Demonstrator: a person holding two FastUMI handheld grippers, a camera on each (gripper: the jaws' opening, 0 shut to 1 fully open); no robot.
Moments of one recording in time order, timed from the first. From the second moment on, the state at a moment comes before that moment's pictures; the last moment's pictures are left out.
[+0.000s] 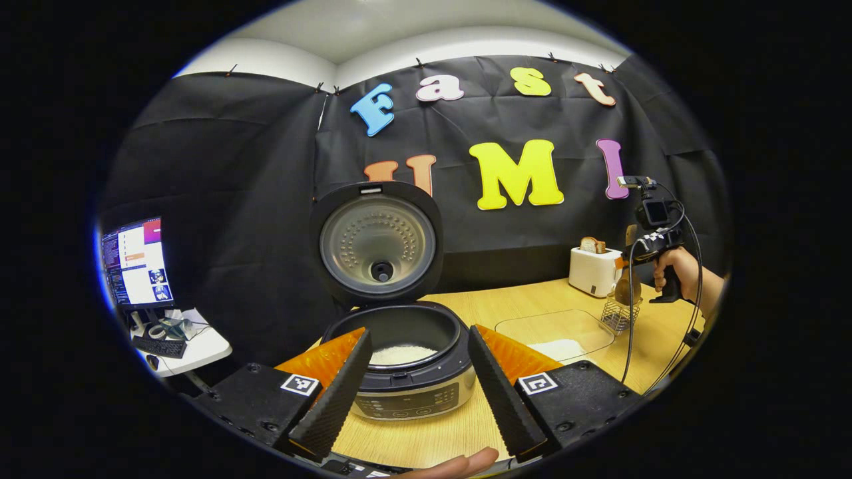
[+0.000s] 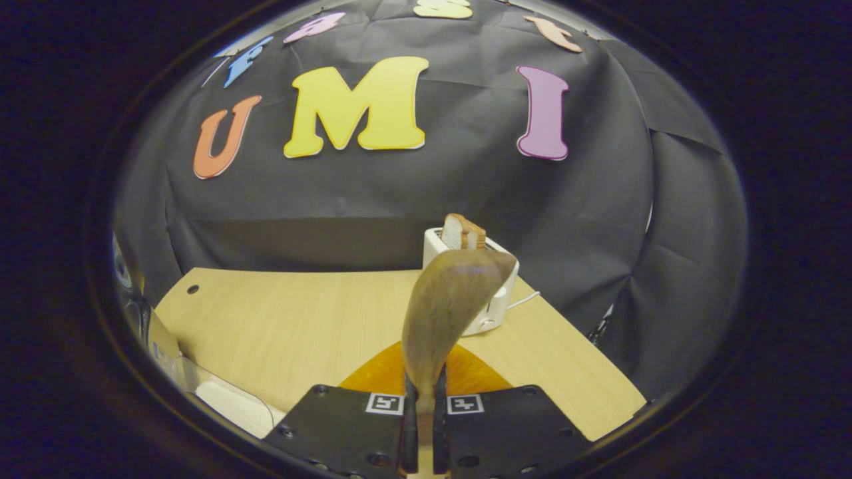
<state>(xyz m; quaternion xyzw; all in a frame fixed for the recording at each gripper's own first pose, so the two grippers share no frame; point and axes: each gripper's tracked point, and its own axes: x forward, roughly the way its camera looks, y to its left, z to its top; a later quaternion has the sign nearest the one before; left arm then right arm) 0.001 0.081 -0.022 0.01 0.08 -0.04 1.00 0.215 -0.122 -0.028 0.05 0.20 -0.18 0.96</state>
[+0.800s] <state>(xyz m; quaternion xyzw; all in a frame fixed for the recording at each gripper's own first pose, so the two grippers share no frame) -0.006 0.068 -0.005 0.02 0.07 -0.03 1.00 0.184 -0.122 0.013 0.05 0.15 -0.18 0.97</state>
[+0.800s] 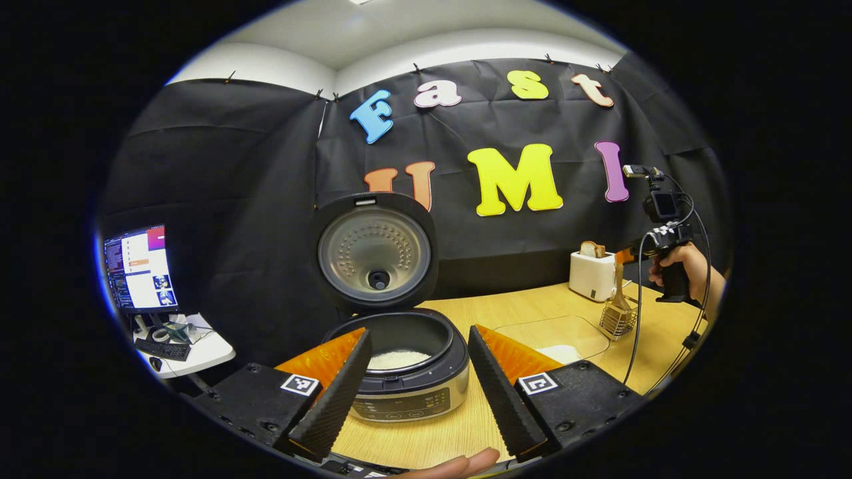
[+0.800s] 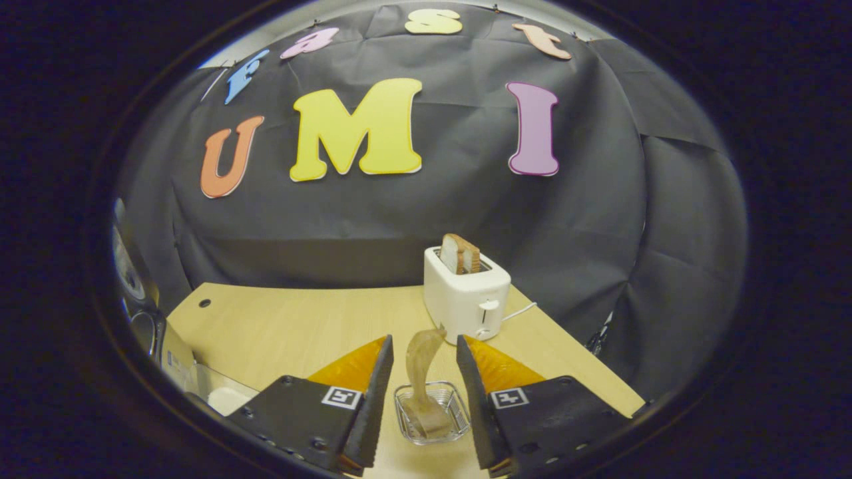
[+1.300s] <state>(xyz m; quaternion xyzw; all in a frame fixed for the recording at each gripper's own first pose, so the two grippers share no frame) -0.013 0.093 0.022 0.03 0.04 0.04 1.00 0.133 -0.115 0.028 0.05 0.11 -0.14 0.98</state>
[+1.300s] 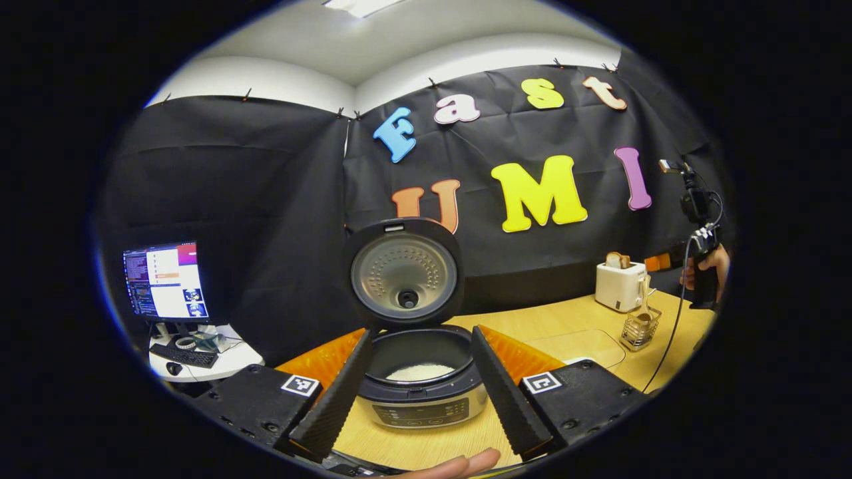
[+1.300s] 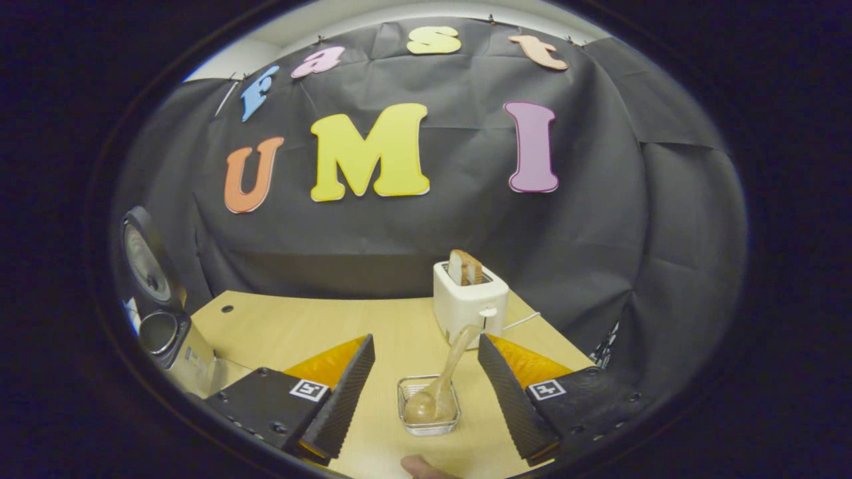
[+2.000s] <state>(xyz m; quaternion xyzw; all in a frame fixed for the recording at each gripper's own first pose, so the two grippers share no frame) 0.066 0.146 0.152 -0.04 -0.01 0.06 1.00 0.066 -0.106 0.032 0.03 0.03 -0.11 0.99</state>
